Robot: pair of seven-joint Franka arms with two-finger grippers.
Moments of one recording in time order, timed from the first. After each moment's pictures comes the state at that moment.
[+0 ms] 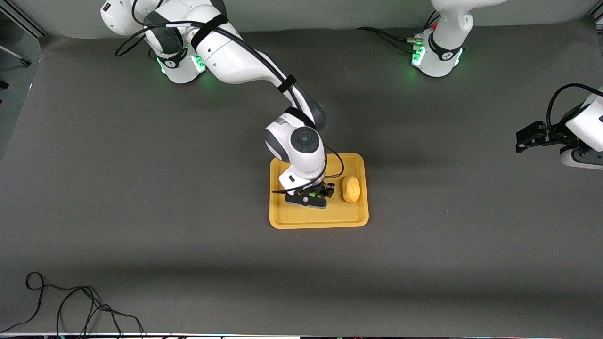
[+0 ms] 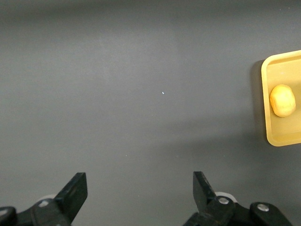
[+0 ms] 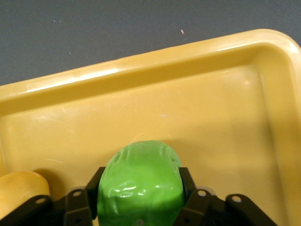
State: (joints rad) left arm 0.16 0.04 -0.16 -1.64 0.02 1.67 0.14; right arm 0.87 0.98 -0.17 -1.20 0.08 2.28 0.93
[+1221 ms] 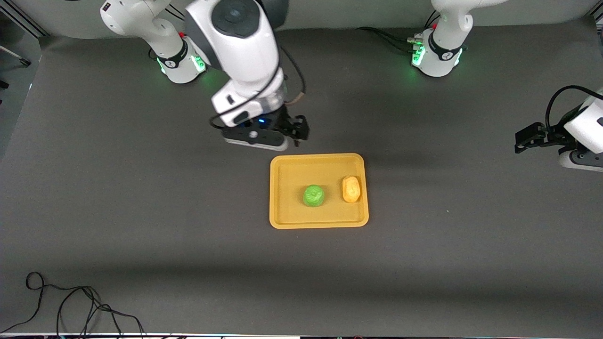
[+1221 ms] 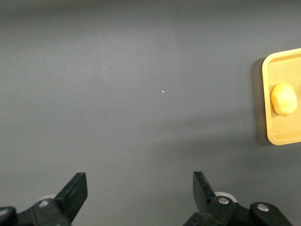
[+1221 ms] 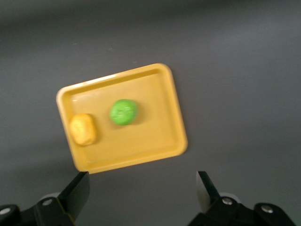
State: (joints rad) left arm 0.16 0.05 -0.16 -1.64 0.02 1.67 0.14; right arm 0.83 0.42 -0.22 -1.17 0.08 1.62 0.86
